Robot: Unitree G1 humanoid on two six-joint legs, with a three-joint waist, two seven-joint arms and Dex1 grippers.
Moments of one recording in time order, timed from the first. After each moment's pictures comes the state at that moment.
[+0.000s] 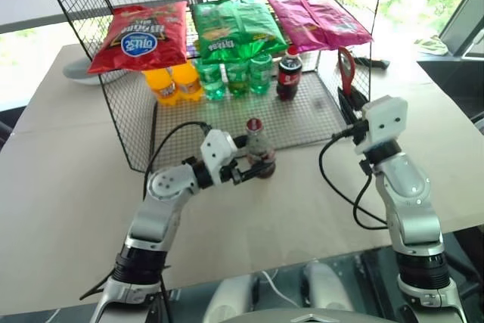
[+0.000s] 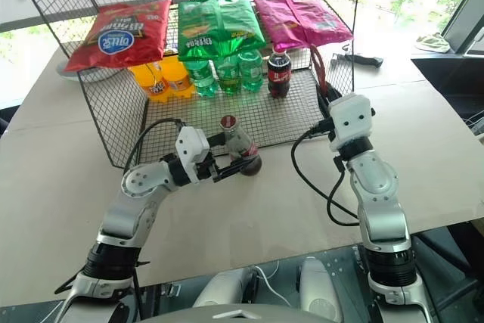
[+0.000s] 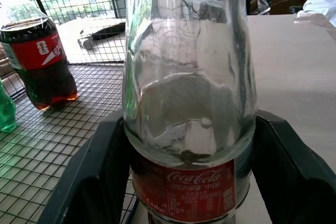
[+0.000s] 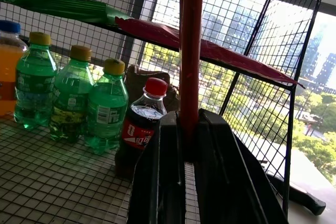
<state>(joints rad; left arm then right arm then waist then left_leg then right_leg) -0.23 0.40 -0.07 -0.17 -0.26 0.12 -0.89 -0.24 -0.22 0.01 -0.37 0.00 0.11 0.26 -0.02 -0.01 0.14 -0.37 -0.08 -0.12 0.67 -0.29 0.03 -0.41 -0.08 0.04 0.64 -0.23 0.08</state>
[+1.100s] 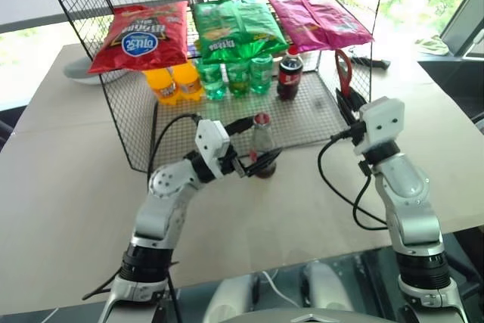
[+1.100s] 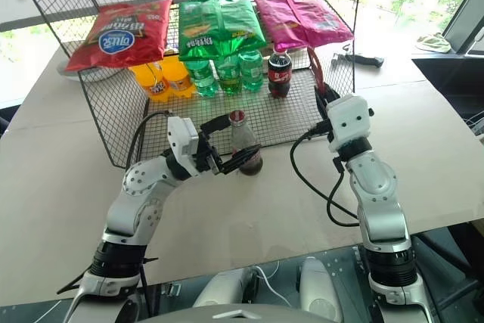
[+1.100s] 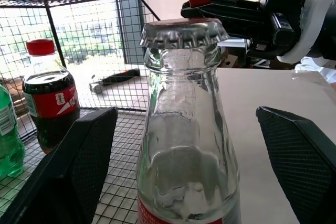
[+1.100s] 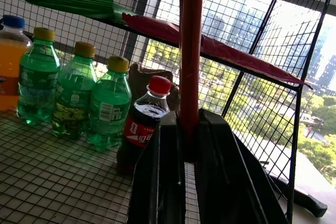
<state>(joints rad) -0.25 0.34 -0.05 -0.19 -0.39 0.08 -0.85 -0.24 -0.23 0.02 -0.37 -0.02 0.10 0.26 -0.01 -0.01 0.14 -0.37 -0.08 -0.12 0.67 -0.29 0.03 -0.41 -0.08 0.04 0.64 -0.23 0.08</state>
